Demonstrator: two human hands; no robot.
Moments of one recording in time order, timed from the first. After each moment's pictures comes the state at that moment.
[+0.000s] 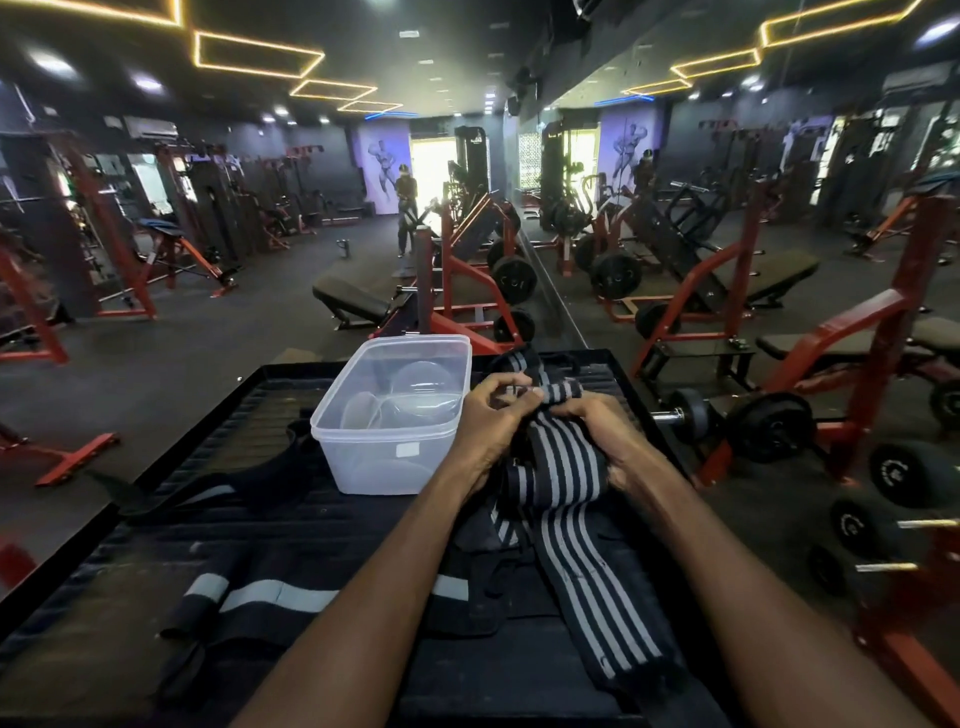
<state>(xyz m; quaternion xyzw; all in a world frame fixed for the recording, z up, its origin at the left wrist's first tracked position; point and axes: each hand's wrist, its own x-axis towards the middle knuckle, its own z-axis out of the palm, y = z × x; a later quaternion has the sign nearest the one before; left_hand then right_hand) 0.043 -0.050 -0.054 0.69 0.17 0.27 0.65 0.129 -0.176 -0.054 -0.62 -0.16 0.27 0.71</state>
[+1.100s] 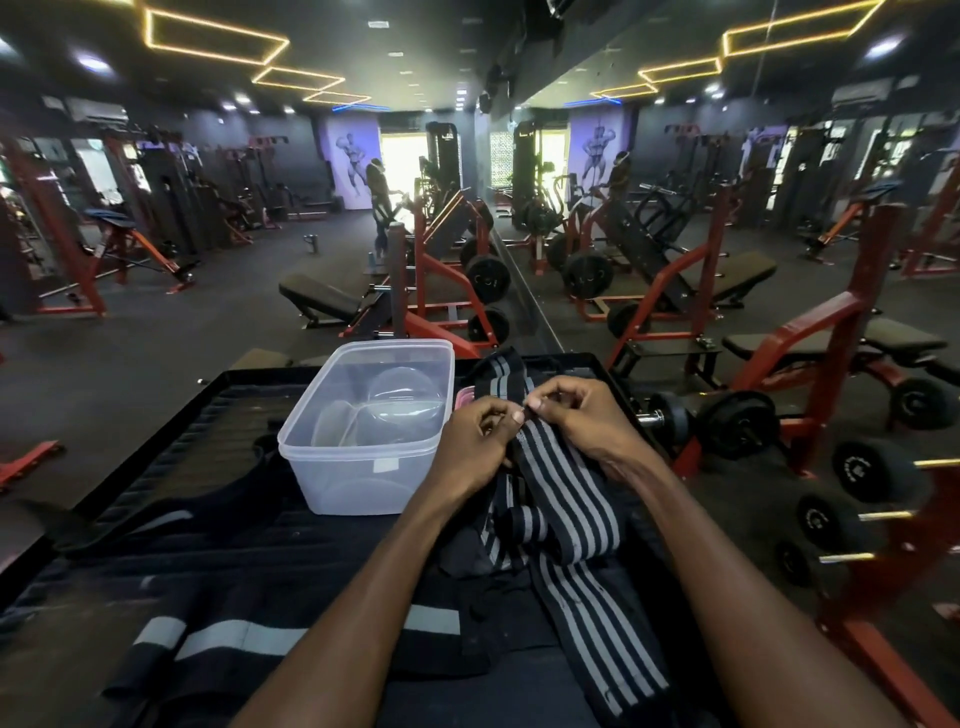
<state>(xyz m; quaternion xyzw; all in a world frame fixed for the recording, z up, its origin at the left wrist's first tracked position) 0.044 -0.036 -0.069 0.80 0.12 0.26 0.54 0.146 -0.166 -0.048 -0.72 -0.34 0.10 0.59</state>
